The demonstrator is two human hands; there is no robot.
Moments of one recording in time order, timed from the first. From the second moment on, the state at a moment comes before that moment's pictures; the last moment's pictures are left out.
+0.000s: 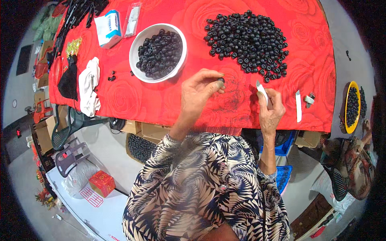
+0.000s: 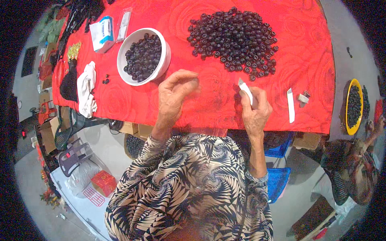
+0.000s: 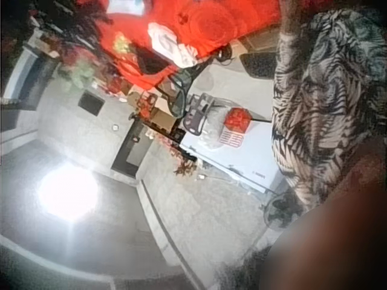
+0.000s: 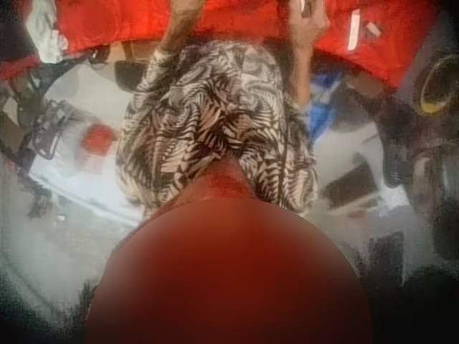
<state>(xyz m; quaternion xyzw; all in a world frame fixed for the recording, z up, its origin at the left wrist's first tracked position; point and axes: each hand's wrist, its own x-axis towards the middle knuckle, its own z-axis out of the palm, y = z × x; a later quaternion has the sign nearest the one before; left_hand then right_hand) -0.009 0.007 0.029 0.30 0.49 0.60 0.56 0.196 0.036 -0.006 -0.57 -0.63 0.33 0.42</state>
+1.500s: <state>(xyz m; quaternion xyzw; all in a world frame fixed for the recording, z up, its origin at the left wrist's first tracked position) 0.000 -0.003 -0.003 0.14 0.18 0.65 0.73 0.159 0.020 0.055 -0.42 -0.75 0.37 0.36</state>
